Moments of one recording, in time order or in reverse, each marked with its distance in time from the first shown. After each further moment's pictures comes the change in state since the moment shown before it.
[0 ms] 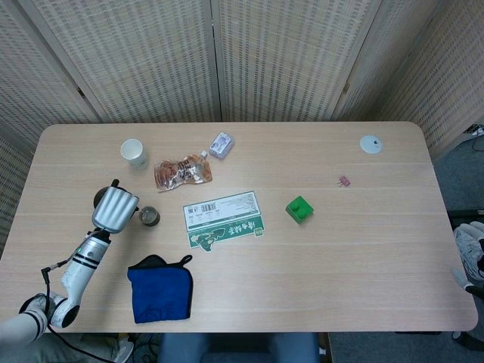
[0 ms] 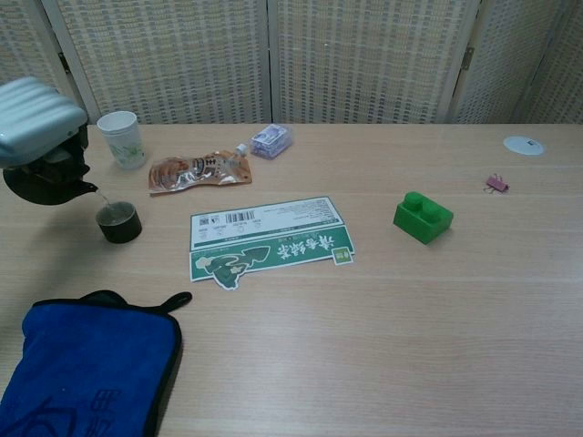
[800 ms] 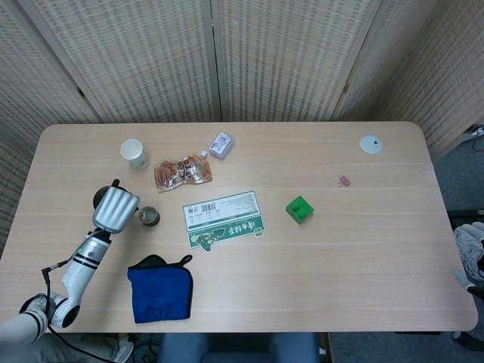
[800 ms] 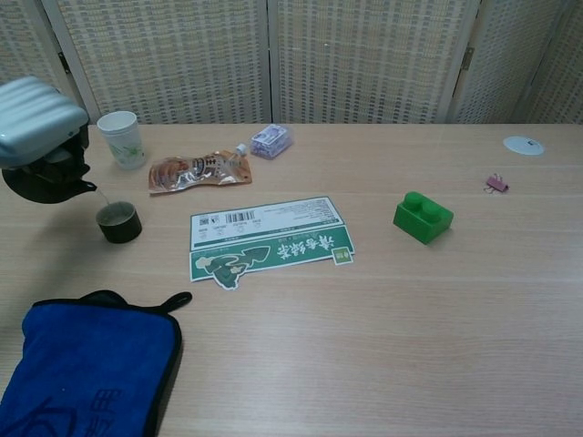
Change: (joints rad) left arm 0.000 -0.001 0.001 -0.002 0.003 0.000 0.011; right arm -0.003 -0.001 0.001 0.006 0.001 0.003 0.006
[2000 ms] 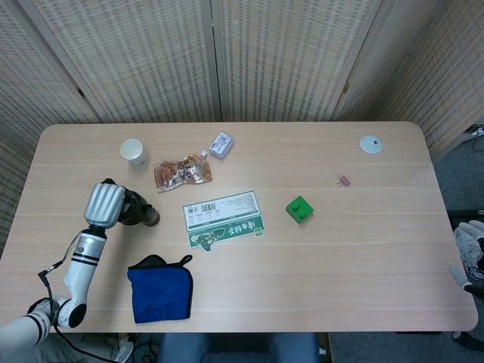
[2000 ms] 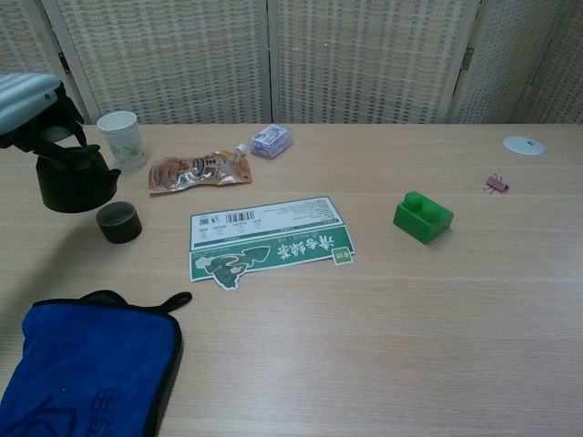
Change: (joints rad) left arm 0.038 0.016 -0.112 -0.126 -0.142 -0.020 -0.462; right arm 0.006 0.003 0.003 -0.025 -0.006 -0.003 -0.025
